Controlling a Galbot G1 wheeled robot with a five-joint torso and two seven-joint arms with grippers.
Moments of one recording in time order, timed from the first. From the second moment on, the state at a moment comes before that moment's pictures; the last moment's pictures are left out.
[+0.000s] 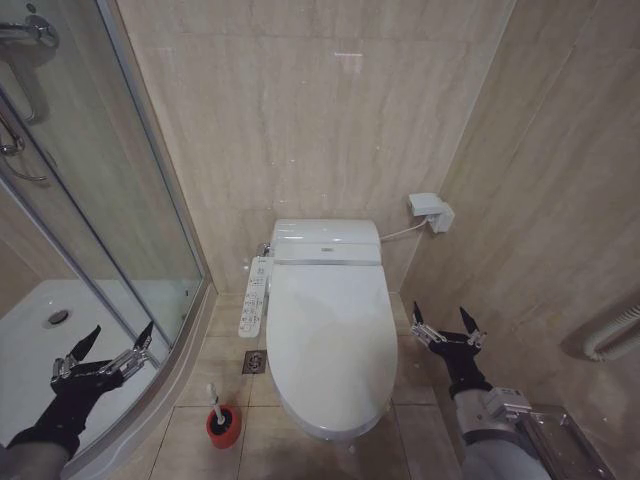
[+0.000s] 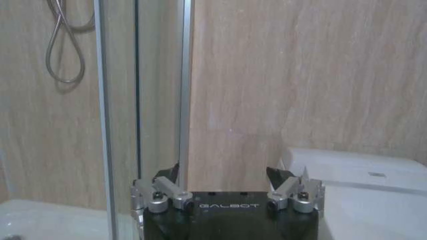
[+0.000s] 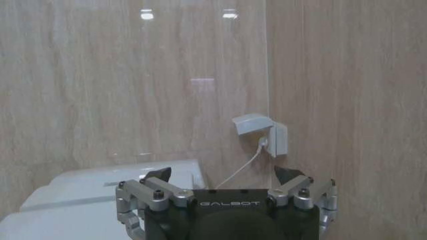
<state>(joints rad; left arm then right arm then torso) 1.79 -1.35 -1.09 -2.50 -0.61 0.37 0.07 -1.59 1.41 0.61 2.26 0.25 -0.06 0.18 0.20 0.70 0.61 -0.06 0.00</state>
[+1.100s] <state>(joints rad) 1.63 -1.13 -0.84 -2.16 -0.60 0.04 0.04 -1.59 1.41 0.61 2.26 0.25 -0.06 0.18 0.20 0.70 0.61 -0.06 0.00</state>
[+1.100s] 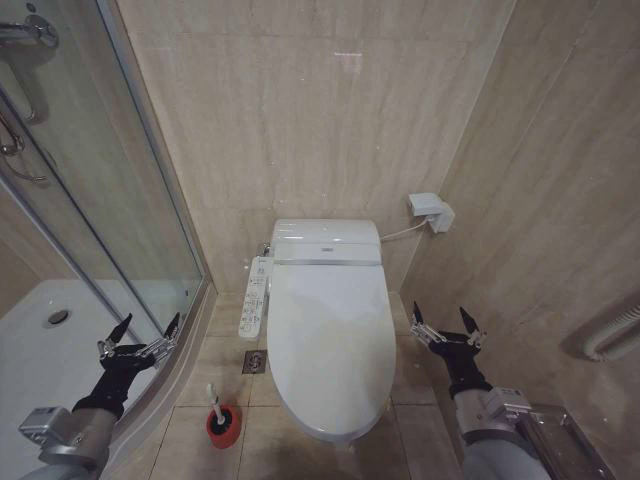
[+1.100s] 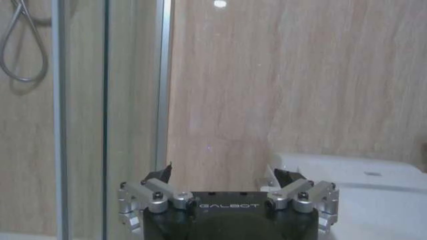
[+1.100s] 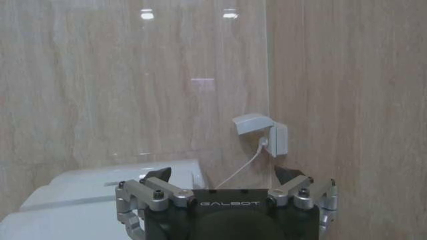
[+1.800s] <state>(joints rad) 1.14 -0.86 -0.50 -1.71 -0.71 -0.05 0.04 -1.59 1.41 0.61 2.26 0.25 -0.06 0.18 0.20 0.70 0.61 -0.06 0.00</state>
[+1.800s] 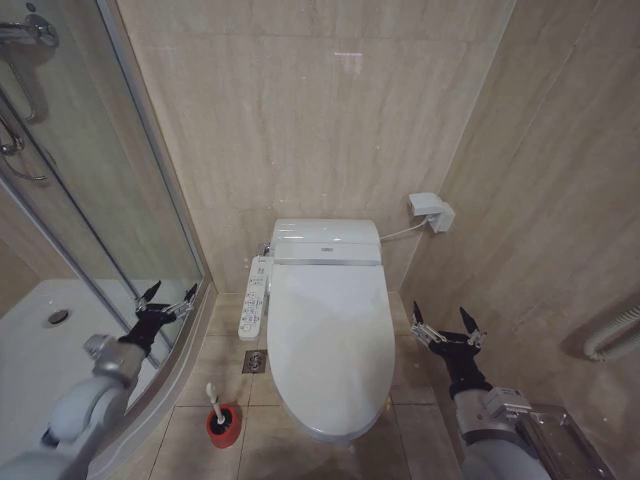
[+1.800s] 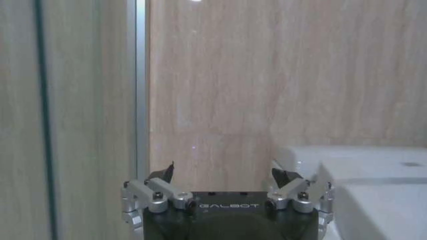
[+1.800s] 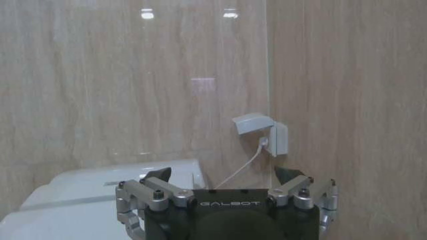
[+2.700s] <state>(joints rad) 0.48 -0.86 0.02 -1.19 -0.79 -0.10 0.14 -1.59 1.41 0.61 2.26 0.25 -0.06 0.18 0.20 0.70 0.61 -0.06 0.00</state>
